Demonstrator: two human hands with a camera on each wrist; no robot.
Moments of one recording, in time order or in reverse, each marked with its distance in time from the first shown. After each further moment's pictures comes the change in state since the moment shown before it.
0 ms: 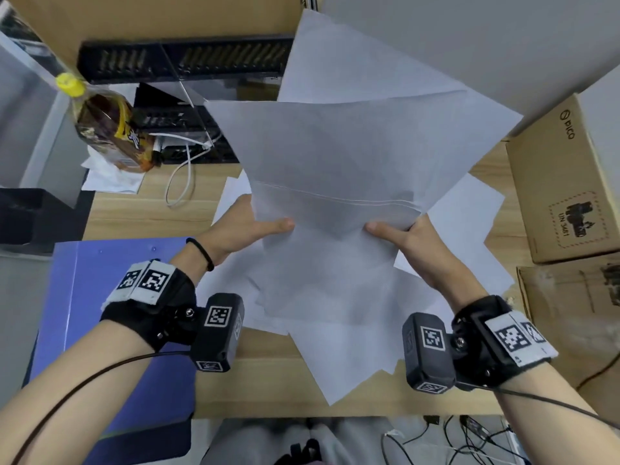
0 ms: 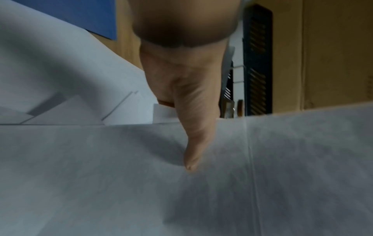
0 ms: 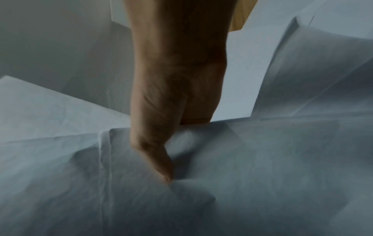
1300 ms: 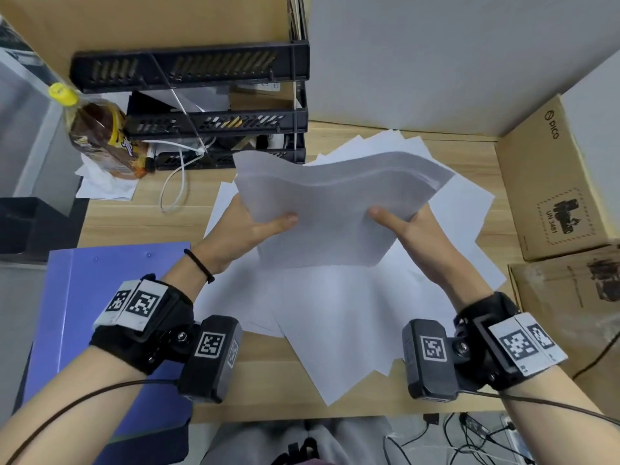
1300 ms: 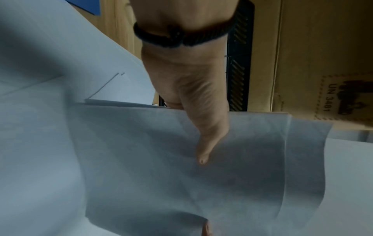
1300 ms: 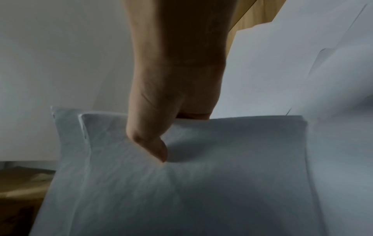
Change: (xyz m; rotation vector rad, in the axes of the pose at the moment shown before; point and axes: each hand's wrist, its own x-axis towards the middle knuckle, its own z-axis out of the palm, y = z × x) left_hand -0.014 0.023 0.018 -0.121 0.064 0.181; right_hand -0.013 -0.034 0.004 -0.027 0.047 -0.084
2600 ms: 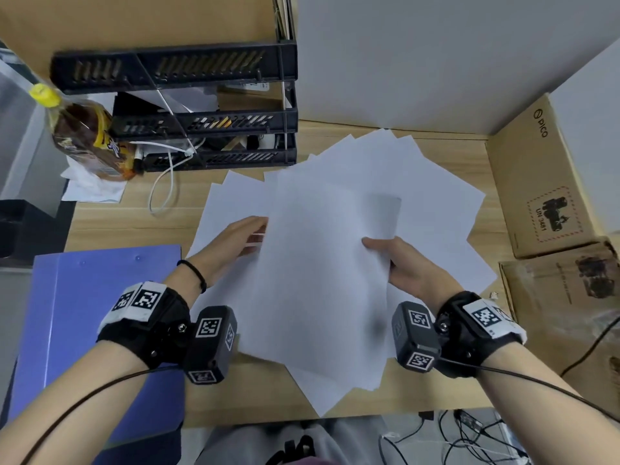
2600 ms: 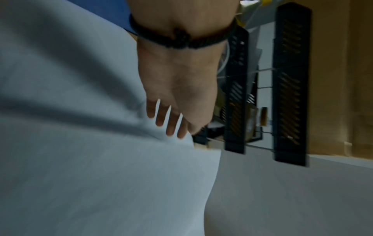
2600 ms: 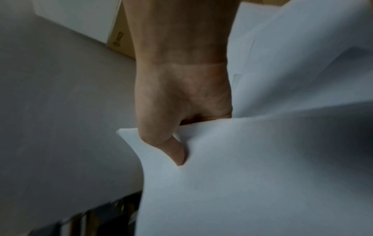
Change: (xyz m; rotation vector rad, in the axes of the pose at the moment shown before) left_hand 0.011 -0.054 -0.012 0.014 0.006 -0.488; right_hand 0.012 0.074 -0.020 0.330 -0.082 0.557
